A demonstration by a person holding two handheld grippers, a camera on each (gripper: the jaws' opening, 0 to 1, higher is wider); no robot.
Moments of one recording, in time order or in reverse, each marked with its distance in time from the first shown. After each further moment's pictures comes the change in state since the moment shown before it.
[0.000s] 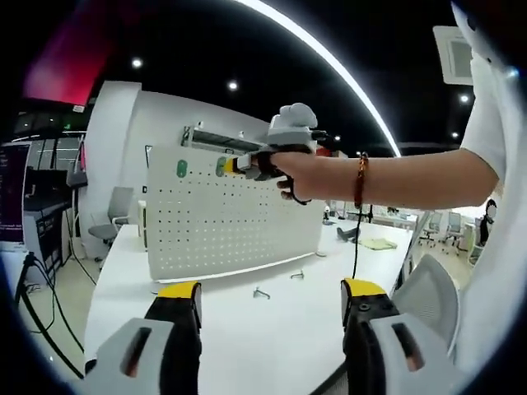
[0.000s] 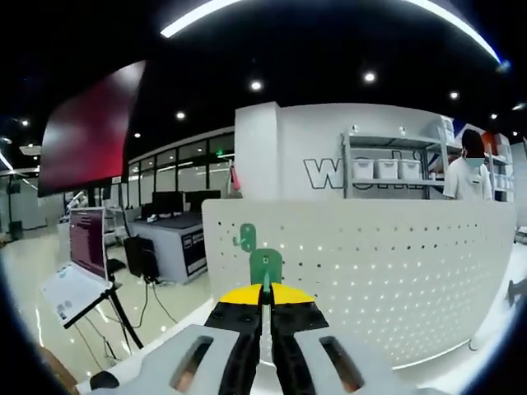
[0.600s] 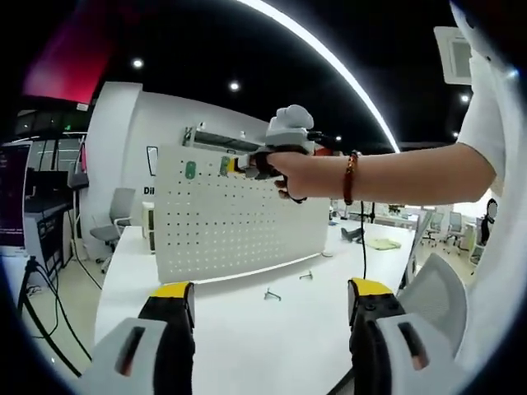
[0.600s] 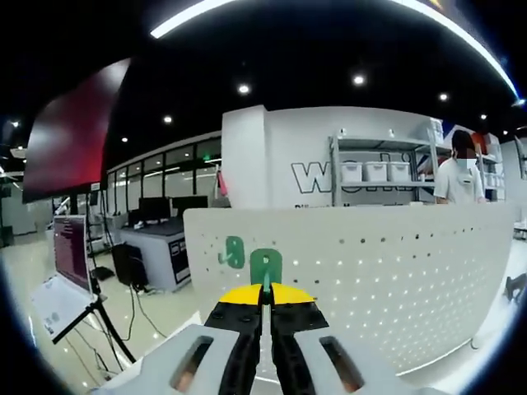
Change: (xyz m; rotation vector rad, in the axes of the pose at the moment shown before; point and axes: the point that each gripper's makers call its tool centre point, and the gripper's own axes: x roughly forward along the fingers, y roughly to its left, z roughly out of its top) left arm 0.005 0.027 0.004 0.010 0.007 0.007; right arm 0.034 -0.011 0.010 0.018 -0.025 -0.071
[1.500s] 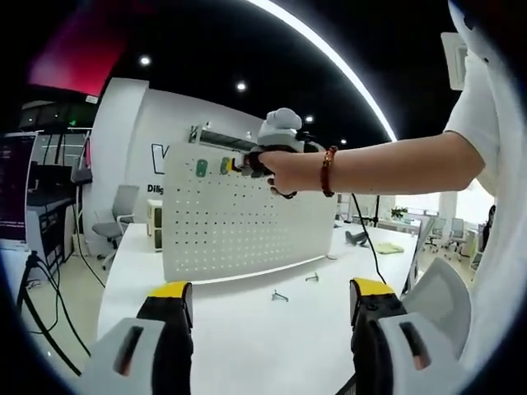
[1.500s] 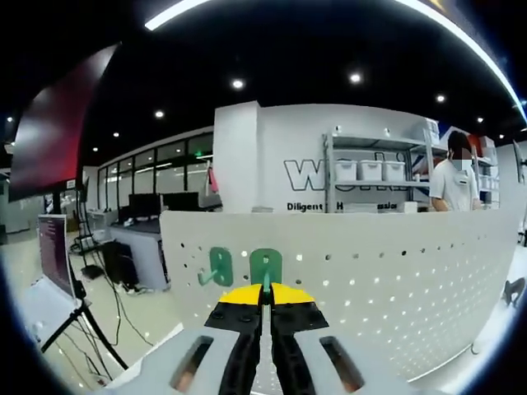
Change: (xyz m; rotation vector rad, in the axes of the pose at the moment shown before) left arm 0.000 0.021 0.001 -0.031 -0.012 0.013; right arm 0.046 -0.004 0.002 -0.017 0.022 -0.052
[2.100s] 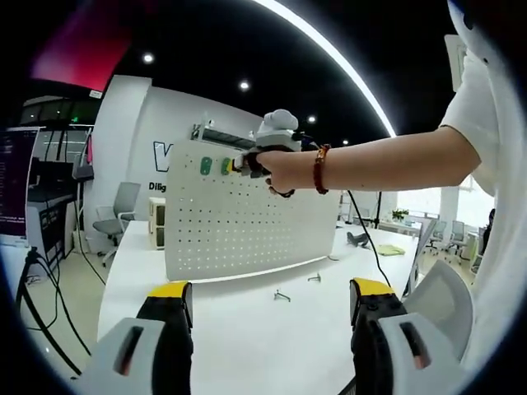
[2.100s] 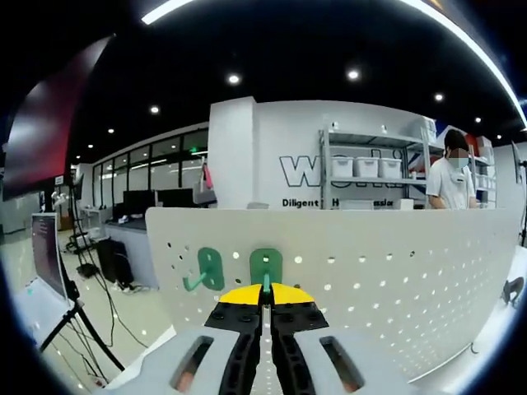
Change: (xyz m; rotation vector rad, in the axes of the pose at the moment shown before) left arm 0.000 0.008 -0.001 -0.017 0.000 0.010; right arm 0.016 -0.002 -0.006 0.008 0.026 -0.022
